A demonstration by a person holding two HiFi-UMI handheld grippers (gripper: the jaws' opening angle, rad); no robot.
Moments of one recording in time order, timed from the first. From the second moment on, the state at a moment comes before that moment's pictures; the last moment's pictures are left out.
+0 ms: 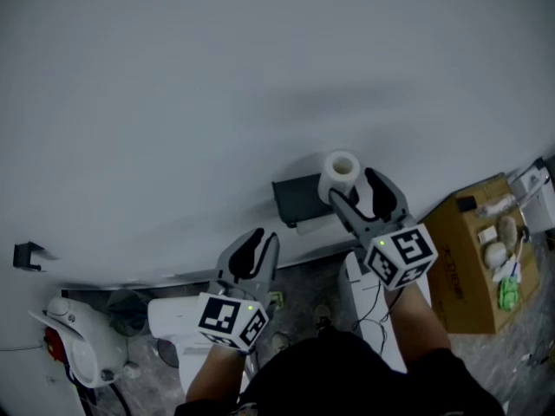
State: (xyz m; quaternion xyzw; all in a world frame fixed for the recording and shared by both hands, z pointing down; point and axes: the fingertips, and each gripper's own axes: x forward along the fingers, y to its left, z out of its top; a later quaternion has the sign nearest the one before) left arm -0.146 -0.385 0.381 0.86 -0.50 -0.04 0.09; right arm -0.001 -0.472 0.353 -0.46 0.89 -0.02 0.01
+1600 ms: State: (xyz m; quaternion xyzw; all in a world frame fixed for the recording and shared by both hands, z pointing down) left arm -0.044 -0.231 0.380 0.87 -0.48 -0.03 0.10; right arm 0.069 -0.267 0.370 -0.43 0.90 -0.06 0.02
